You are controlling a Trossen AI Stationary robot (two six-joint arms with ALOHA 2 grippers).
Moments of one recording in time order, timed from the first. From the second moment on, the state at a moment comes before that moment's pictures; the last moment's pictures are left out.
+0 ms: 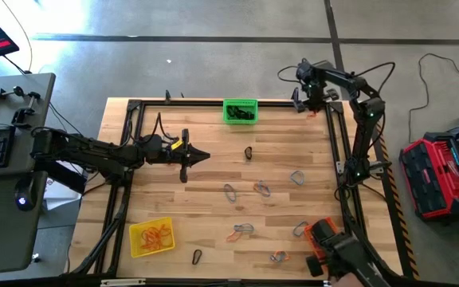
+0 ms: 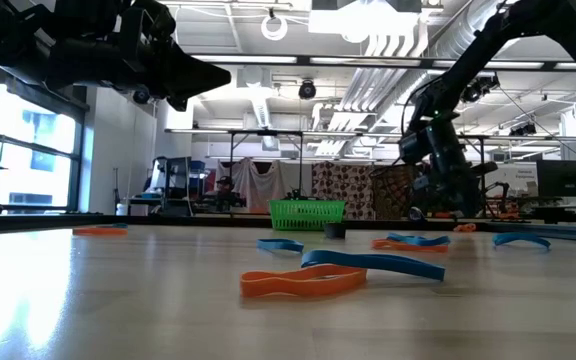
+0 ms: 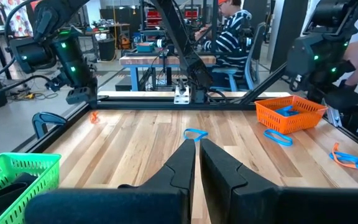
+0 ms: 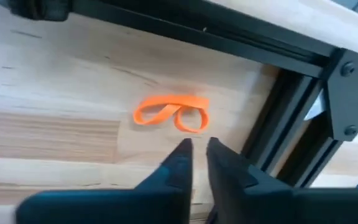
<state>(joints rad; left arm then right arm) 0.13 1.17 0.32 0.80 0.08 0.03 -1.14 2.01 1.47 -1.21 0.19 0.18</state>
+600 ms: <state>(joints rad) 0.13 1.17 0.32 0.80 0.08 0.03 -1.15 2.01 1.43 -1.11 0.15 0.16</state>
